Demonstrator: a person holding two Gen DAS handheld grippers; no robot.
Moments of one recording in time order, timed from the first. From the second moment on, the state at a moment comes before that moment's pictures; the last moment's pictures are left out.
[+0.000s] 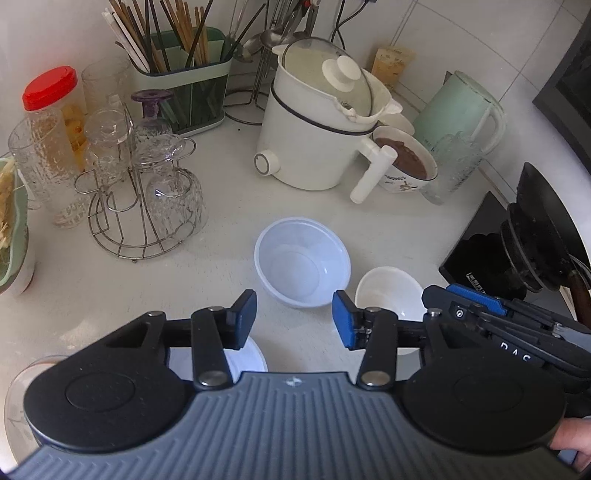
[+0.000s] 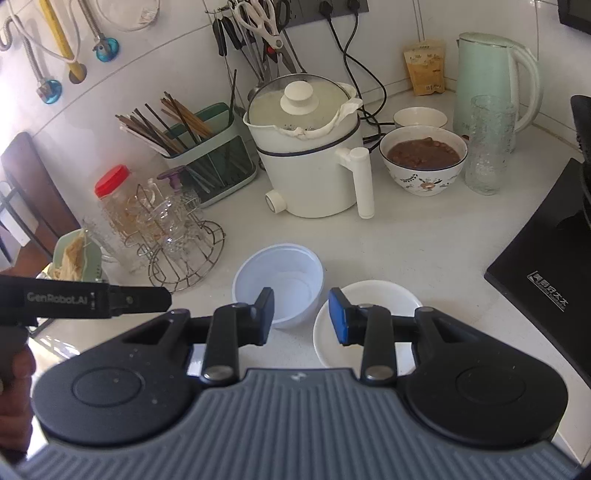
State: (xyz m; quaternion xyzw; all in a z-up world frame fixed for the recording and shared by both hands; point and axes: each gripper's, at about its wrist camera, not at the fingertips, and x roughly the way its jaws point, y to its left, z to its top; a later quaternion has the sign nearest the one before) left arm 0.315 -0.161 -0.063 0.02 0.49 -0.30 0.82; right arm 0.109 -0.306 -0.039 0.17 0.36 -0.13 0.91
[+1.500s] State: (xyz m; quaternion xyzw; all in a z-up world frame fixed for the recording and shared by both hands) left arm 0.441 -0.241 -0.173 0.07 0.61 -0.32 0.72; right arm 0.230 -0.350 -0.136 0.20 0.45 -0.15 0.86
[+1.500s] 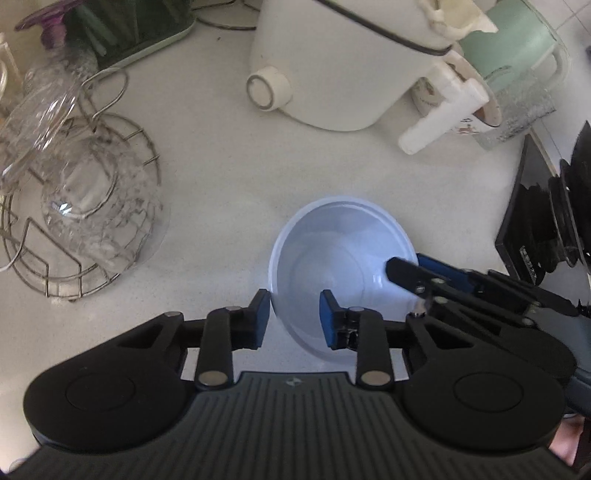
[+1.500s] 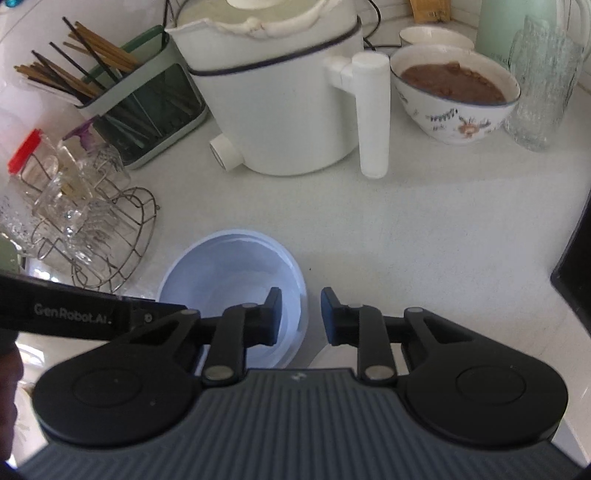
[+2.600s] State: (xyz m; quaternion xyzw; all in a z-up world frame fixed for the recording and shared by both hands) left arm 0.388 -0.153 -0.093 0.02 0.56 -0.36 0.75; right arm 0.174 -0.297 -0.071 0.25 0.39 -0.13 0.88
